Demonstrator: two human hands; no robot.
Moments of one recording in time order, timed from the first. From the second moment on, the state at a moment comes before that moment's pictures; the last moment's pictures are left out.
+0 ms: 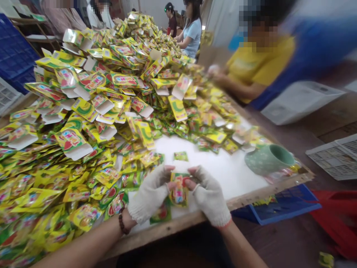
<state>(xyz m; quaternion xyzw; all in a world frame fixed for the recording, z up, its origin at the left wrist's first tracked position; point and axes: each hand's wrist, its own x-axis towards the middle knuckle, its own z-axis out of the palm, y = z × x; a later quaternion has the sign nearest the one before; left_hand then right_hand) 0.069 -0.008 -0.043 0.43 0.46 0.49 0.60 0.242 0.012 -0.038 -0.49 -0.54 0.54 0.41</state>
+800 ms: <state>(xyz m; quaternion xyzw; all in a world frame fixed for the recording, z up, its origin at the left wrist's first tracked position) 0.063 -0.007 -0.019 0.51 0.55 0.40 0.53 0.244 0.021 -0.002 -0.47 -0.66 0.51 0.29</state>
